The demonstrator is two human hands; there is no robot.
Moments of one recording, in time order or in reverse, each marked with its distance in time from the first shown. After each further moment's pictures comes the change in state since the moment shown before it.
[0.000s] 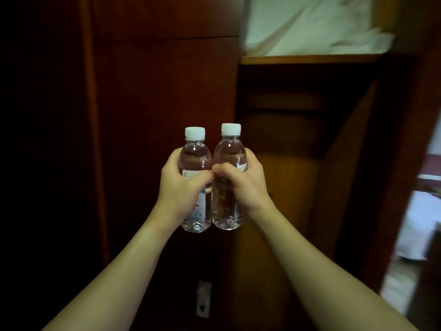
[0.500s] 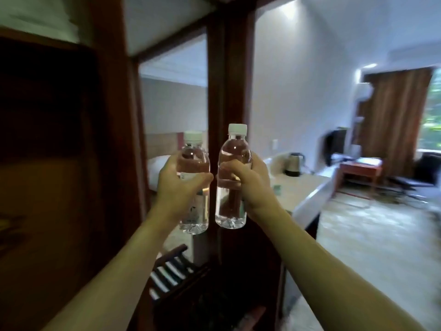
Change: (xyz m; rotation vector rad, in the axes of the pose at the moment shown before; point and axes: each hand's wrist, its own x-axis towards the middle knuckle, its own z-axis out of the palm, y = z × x) left_hand -0.167 0.069 0.326 -0.597 -0.806 -0.188; right_hand -0.213 -0.215 -0.258 -0.587 0.883 -0.136
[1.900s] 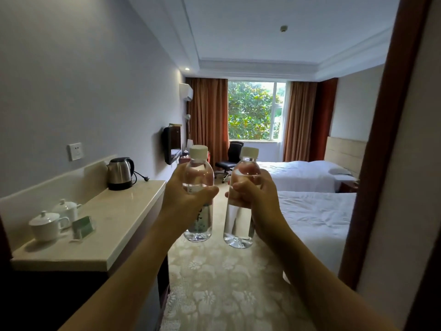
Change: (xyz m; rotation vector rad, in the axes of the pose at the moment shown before) left_hand 0.064 -0.168 0.554 -0.487 -0.657 -0.094; right_hand 0.076 -0.022 -0.507 -0.553 0.672 -0.088
